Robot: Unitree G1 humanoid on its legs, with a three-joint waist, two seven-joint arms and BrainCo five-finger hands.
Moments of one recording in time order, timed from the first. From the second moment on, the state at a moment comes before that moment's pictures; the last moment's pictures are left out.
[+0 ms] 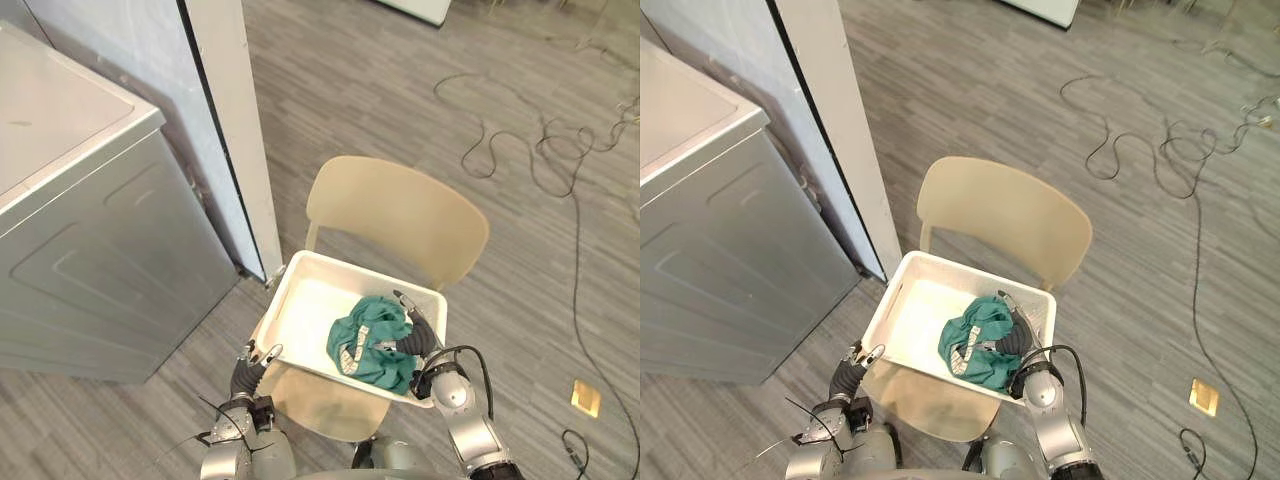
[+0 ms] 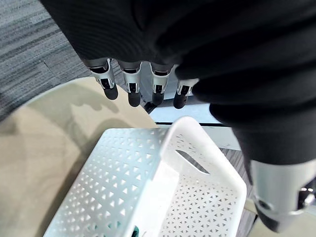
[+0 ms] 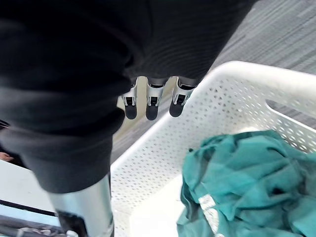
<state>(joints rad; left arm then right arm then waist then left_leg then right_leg) 0.16 0.01 -0.01 0.41 -0.13 -0.03 0.11 0.03 -0.09 0.10 0.23 -0.46 0.01 -0.04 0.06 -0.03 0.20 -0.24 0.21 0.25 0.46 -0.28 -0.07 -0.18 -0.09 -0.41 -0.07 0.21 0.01</state>
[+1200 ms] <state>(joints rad) 0.00 -0.06 -0.12 0.26 -0.42 -0.10 0.05 -0.76 -0.35 0.10 0.98 -0.55 0.11 -0.15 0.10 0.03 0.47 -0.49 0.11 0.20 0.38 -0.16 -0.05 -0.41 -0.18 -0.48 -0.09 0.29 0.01</state>
